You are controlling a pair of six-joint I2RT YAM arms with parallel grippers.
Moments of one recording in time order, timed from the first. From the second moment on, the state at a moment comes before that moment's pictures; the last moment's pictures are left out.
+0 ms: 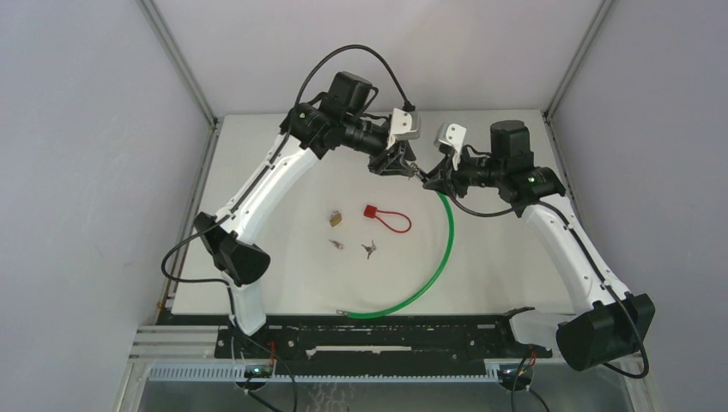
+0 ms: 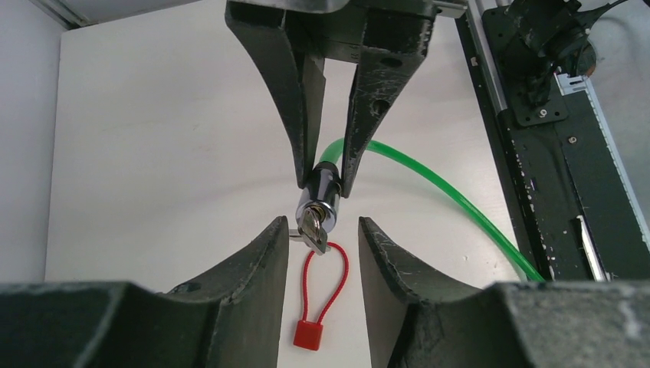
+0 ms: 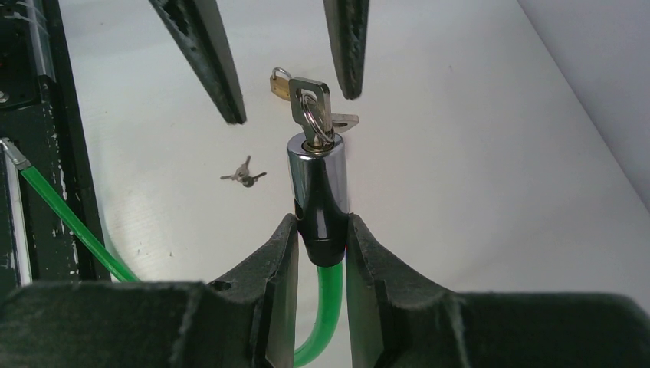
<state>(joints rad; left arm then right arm) -0.68 1.87 2.20 -1.01 0.84 0.71 0.27 1.23 1.24 -0.60 -0.81 -0.55</state>
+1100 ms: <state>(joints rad) -0.70 1.88 2.19 -1.08 0.81 0.98 0.27 1.23 1.24 -0.63 -0.80 -0.59</state>
